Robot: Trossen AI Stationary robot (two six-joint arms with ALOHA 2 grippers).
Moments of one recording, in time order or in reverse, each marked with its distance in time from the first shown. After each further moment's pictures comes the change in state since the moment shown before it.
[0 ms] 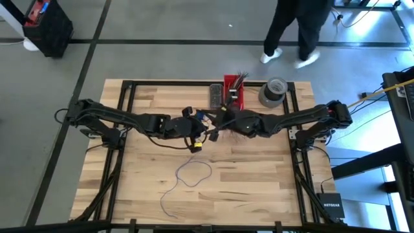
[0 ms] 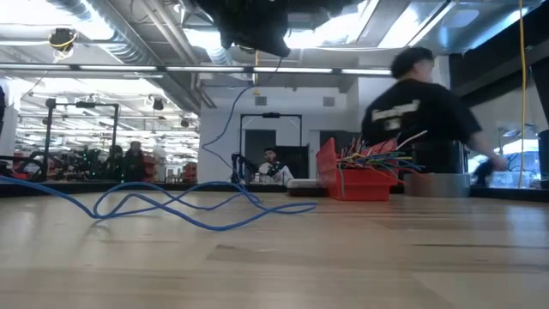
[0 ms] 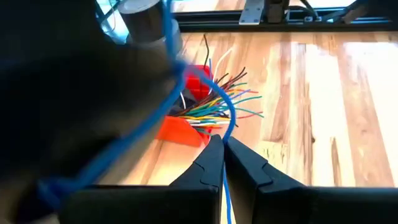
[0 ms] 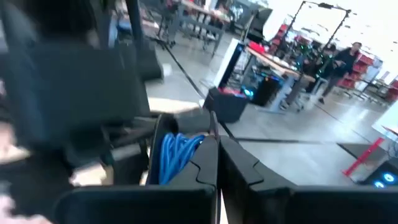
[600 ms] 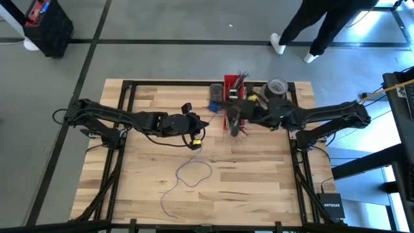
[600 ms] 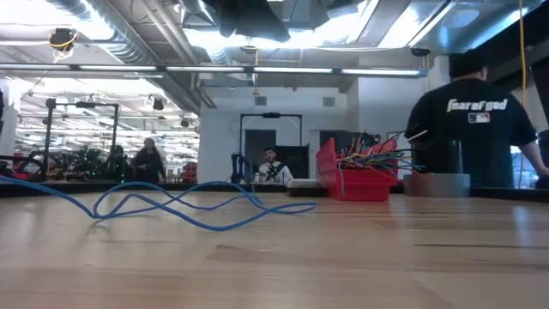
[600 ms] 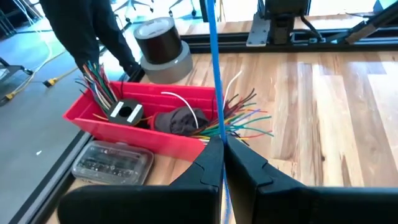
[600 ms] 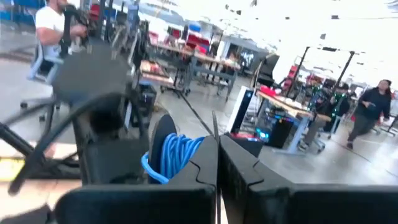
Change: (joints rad) left arm 0.002 -0.003 0.005 0.007 -0.010 0.039; right arm 0.001 -0.285 -0.004 -0.055 -0.115 -0.027
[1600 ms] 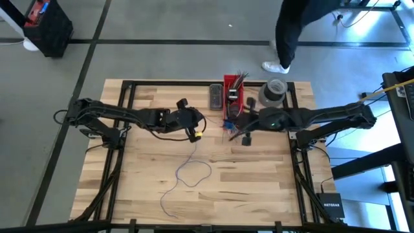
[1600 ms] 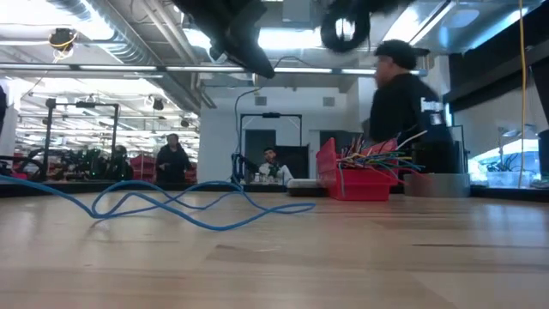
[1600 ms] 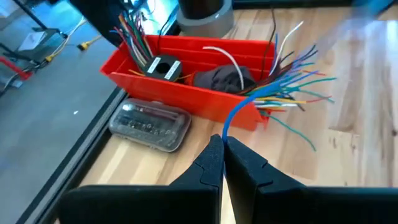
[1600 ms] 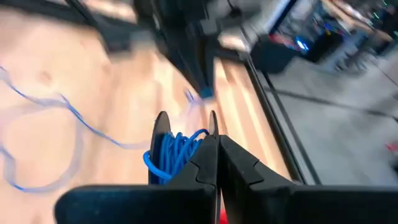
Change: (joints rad) left arm 0.081 -0.014 -0.039 -0.050 -0.074 -0.023; right arm -0.002 -0.099 -0.116 -0.537 -0.064 0.095
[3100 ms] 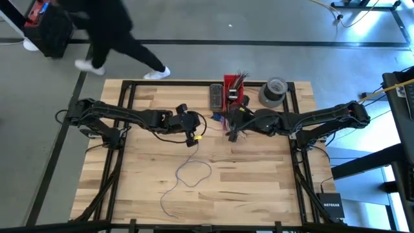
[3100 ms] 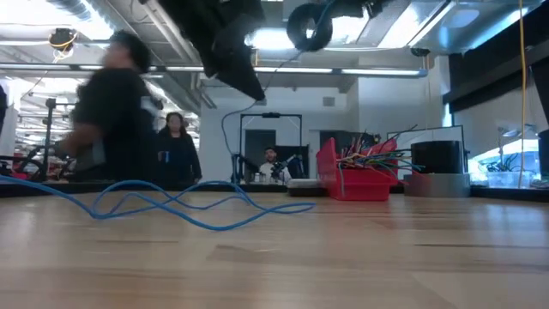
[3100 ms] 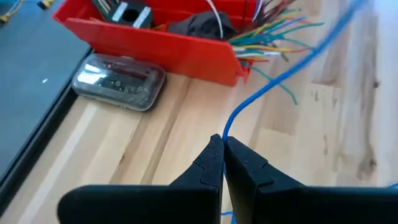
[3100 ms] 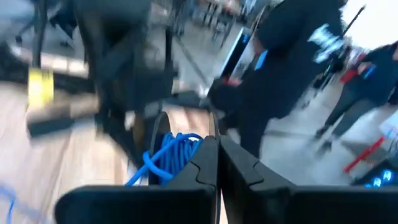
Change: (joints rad) left arm 0.009 0.030 -0.020 -0.110 0.103 -0.081; right arm 0.001 0.115 -0.076 0.451 0.146 -0.078
